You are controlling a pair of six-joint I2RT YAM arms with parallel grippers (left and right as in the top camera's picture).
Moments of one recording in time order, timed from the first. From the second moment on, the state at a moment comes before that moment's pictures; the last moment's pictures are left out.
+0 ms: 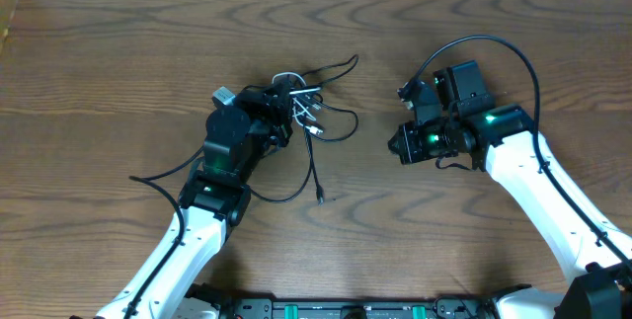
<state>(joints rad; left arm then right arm) -0.32 1.20 0.59 0.36 0.10 -1.87 0.32 1.49 1.08 -0.75 -0.48 0.17</state>
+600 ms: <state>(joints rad) -0.32 1.20 0.59 0.37 0.19 -2.05 0.34 1.49 1.08 -0.74 -0.55 0.41</state>
